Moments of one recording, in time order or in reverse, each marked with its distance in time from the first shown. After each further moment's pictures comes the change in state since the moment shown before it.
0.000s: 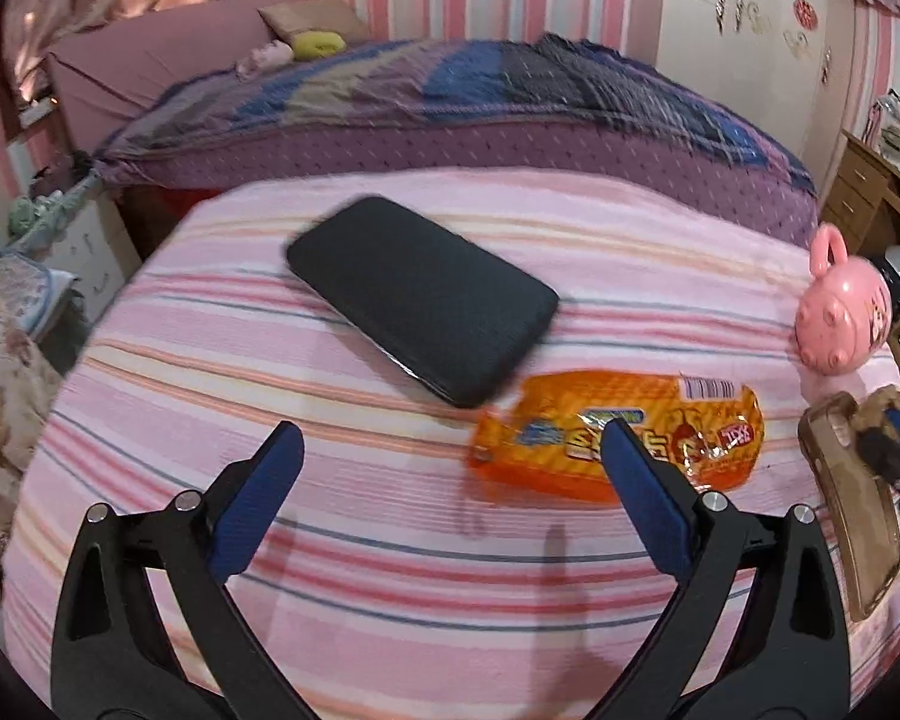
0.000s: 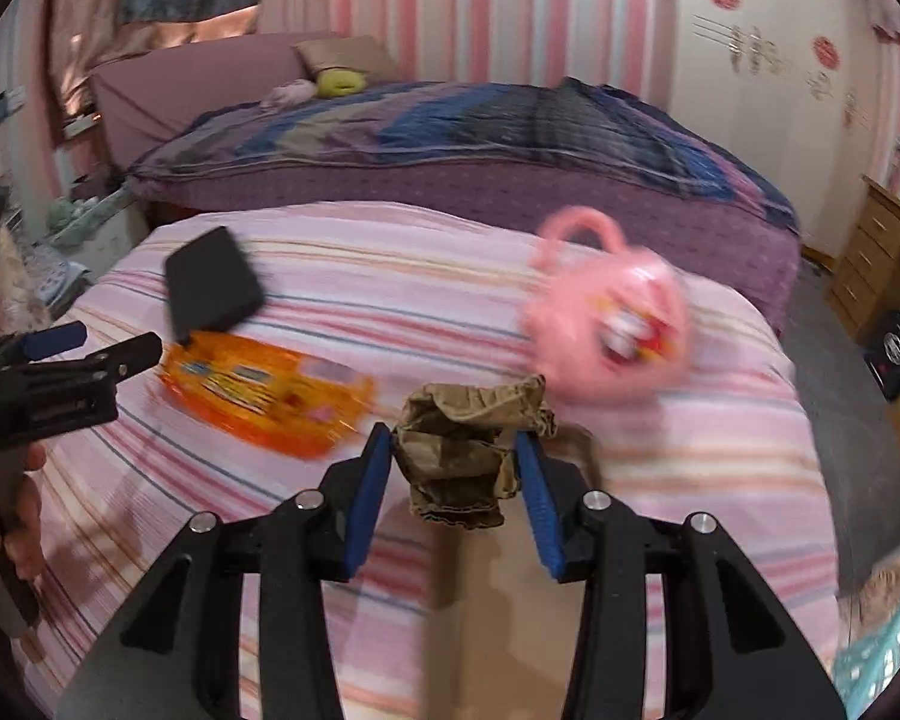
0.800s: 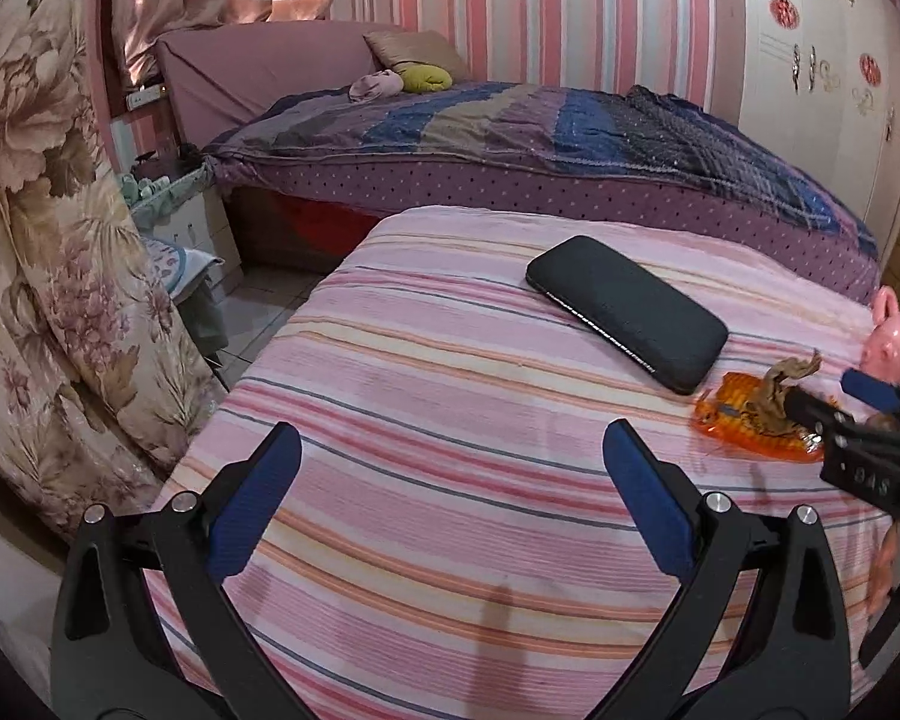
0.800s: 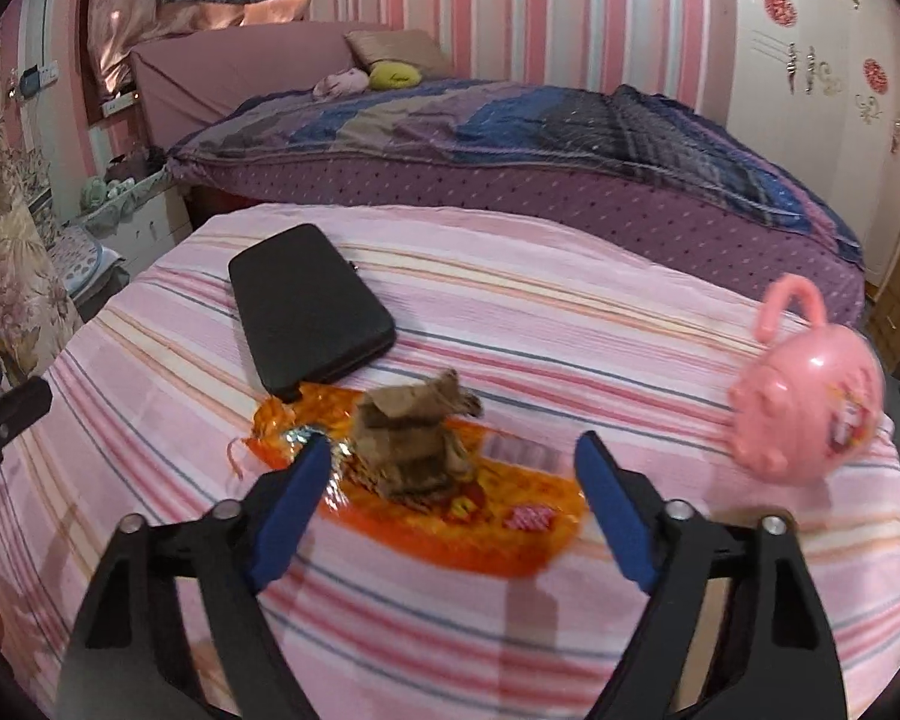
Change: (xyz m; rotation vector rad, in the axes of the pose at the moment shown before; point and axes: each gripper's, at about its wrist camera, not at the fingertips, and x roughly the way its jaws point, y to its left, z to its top) left arm -0.067 0.112 -0.027 -0.110 -0.123 0.182; right arm 0.061 0.106 0.030 -0.113 0.026 0.113
